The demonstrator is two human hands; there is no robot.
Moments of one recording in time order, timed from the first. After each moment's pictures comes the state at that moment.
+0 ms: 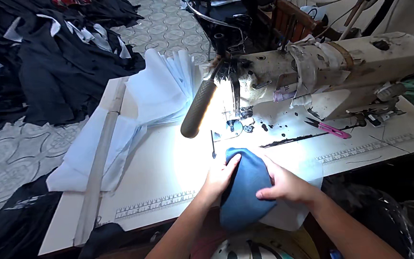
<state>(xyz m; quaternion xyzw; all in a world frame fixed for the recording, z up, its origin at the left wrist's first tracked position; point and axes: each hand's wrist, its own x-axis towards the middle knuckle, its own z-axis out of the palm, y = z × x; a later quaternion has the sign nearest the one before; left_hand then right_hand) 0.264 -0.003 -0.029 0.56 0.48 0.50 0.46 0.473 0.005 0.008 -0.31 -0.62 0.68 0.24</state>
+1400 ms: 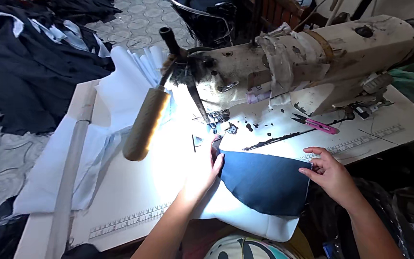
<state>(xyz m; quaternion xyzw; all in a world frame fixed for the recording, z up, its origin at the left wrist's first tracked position) 0.264 0.028 -0.029 0.70 0.61 0.30 0.22 0.588 -0.006 -0.004 -0.61 -0.64 0.33 0.34</state>
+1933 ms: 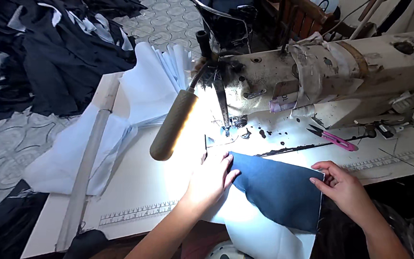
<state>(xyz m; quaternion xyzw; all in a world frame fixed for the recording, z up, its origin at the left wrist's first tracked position) 0.259 0.009 -0.024 0.80 0.57 0.21 0.06 0.592 0.010 -0.007 -0.59 -0.71 0.25 0.29</state>
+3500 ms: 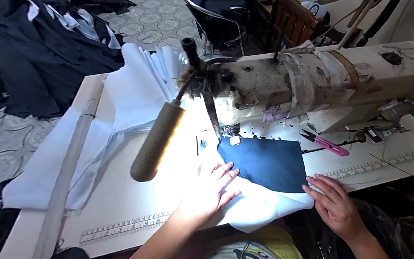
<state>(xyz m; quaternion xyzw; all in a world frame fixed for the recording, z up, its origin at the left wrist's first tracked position) 0.258 0.005 -0.034 0.83 0.50 0.23 0.09 0.622 0.000 -0.063 -0.39 -0.85 -0.04 0.34</state>
